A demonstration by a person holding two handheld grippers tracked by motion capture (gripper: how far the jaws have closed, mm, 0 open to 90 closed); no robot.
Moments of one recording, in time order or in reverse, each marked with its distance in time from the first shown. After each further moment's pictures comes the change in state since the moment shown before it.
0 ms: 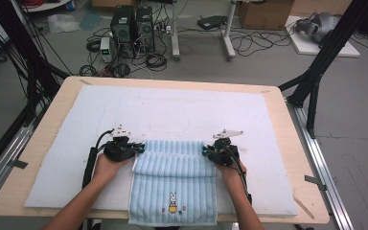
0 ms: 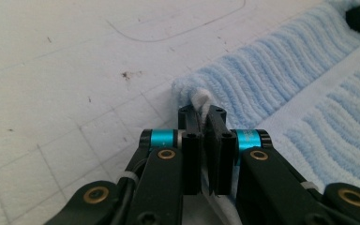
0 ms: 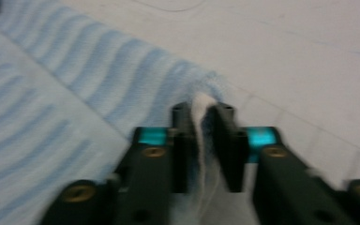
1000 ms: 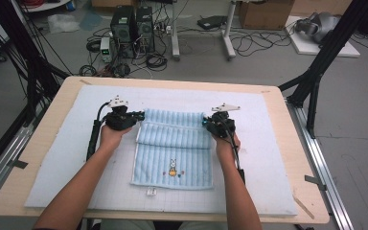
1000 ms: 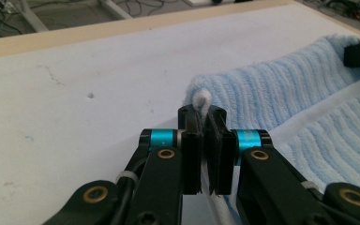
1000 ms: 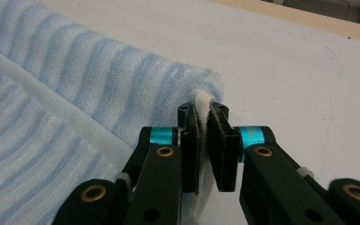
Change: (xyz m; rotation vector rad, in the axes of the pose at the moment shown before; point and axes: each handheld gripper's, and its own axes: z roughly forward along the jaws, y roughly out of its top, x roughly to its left) left arm 0.052 0.065 0.023 -0.185 0.063 0.005; right arm -0.037 0.066 0.031 -0.147 -0.138 -0.003
